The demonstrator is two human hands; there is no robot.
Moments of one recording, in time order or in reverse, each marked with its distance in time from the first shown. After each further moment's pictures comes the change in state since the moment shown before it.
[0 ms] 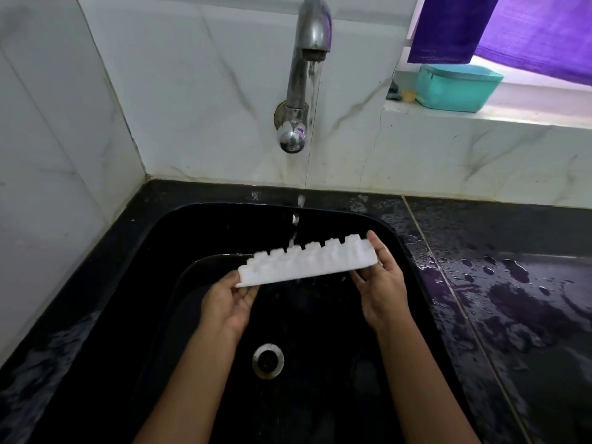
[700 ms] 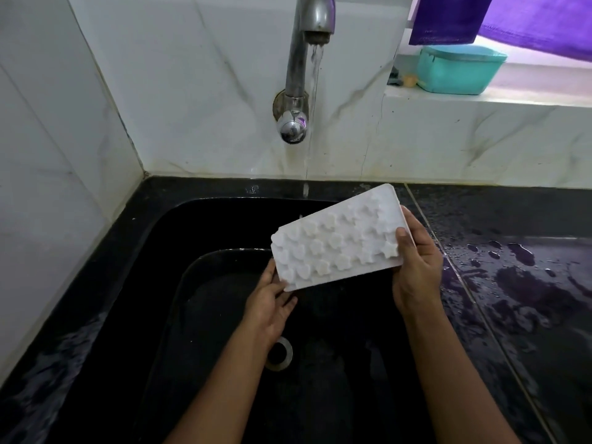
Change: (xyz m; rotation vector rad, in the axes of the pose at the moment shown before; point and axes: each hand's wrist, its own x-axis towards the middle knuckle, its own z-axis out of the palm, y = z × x) left_hand -0.007 -0.039 0.003 0.480 -0.239 -0.050; right_hand -0.001 -0.021 -0.012 -0.036 0.004 -0.328
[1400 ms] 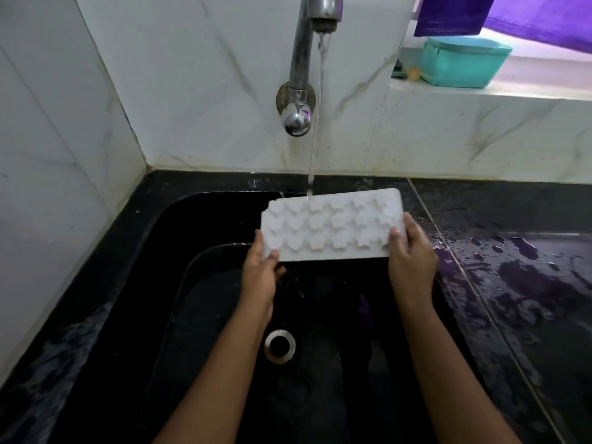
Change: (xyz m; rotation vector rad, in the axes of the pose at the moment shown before) left_hand 0.010 0.017 0.001 0.148 0.121 0.370; right_hand 0.000 0.014 -0.005 -0.822 0.153 -0.166
